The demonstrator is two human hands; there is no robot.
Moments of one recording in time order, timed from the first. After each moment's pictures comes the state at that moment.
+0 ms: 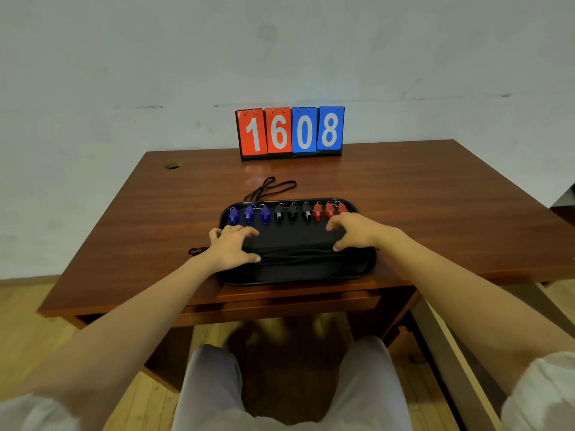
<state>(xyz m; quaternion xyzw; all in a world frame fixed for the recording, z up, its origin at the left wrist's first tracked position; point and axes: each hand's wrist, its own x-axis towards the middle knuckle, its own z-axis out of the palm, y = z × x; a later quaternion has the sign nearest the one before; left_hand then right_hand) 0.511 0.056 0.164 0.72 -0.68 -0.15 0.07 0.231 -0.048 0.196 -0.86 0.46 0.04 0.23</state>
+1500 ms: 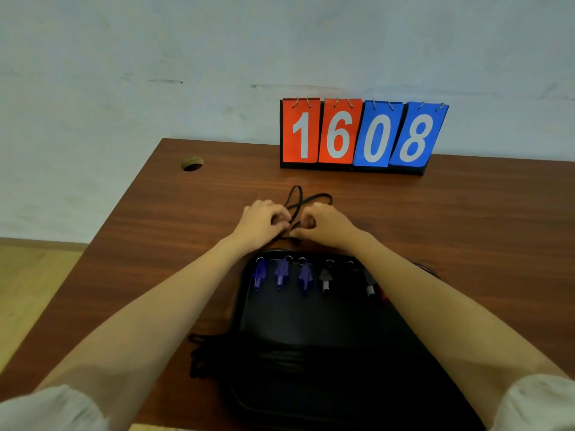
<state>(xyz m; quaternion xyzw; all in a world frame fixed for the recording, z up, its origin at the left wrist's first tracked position) 0.603 -0.147 0.148 0.73 -0.64 -0.17 0.19 0.439 -0.231 0.147 -0.89 0.38 -0.04 0.25</state>
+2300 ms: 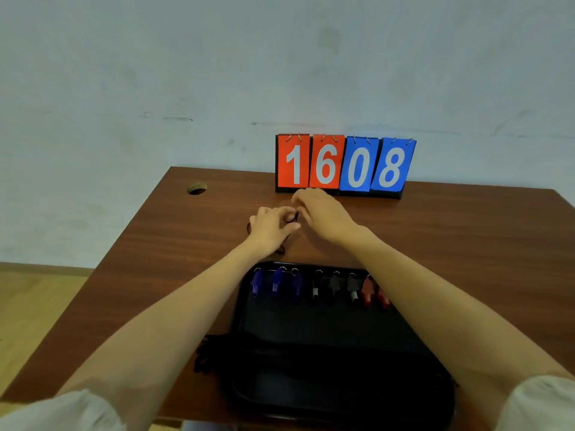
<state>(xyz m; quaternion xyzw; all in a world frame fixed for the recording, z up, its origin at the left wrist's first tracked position) 0.560 -0.134 0.197 0.75 -0.59 -0.17 0.27 0.428 -0.203 0.234 -0.93 0.32 -0.17 0.10</state>
